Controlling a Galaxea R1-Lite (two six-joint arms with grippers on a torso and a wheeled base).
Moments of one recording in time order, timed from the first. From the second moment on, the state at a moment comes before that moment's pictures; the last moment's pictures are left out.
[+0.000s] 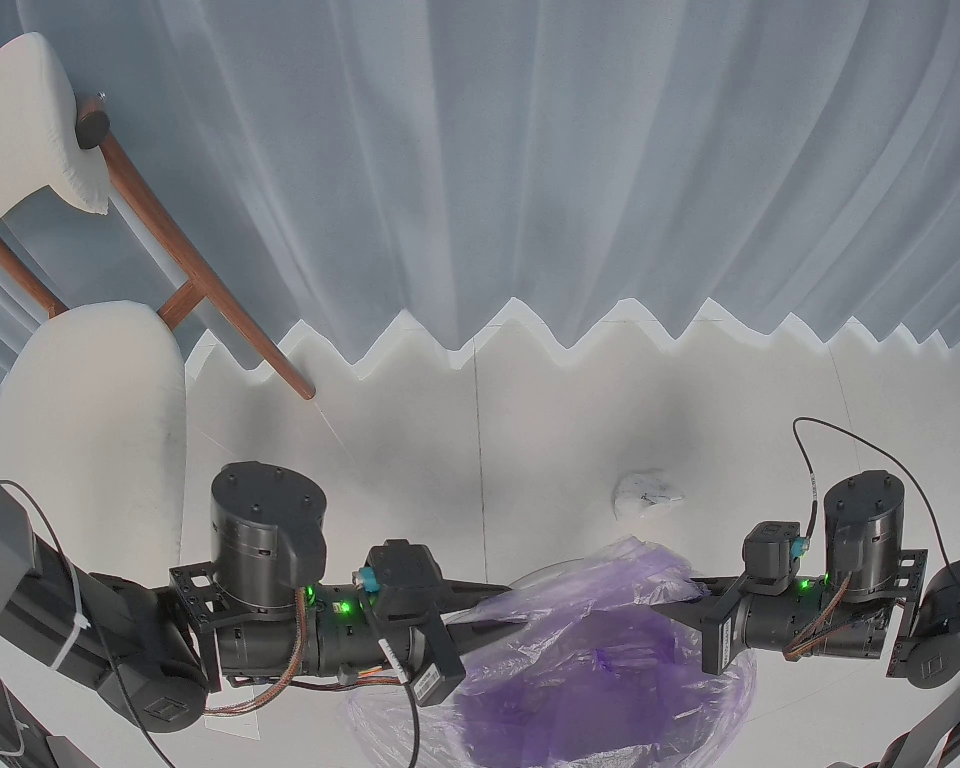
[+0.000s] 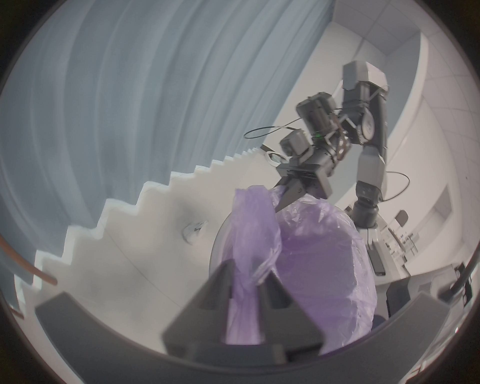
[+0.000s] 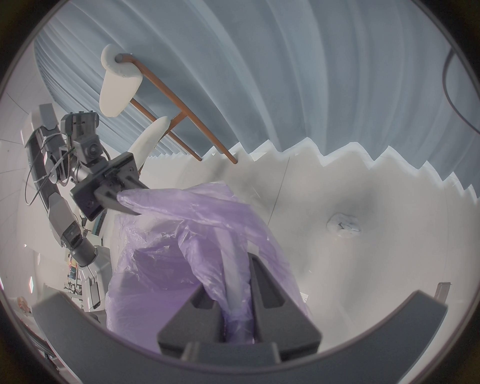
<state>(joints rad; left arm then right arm) -0.76 1.73 -0.53 -0.82 -0.36 0.28 0.67 1.55 -0.36 -0.65 0.08 0.10</state>
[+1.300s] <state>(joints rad) -0.69 1.72 -0.52 -0.85 -0.22 -0.05 0.72 1.41 -0.27 -0.78 0.15 0.10</state>
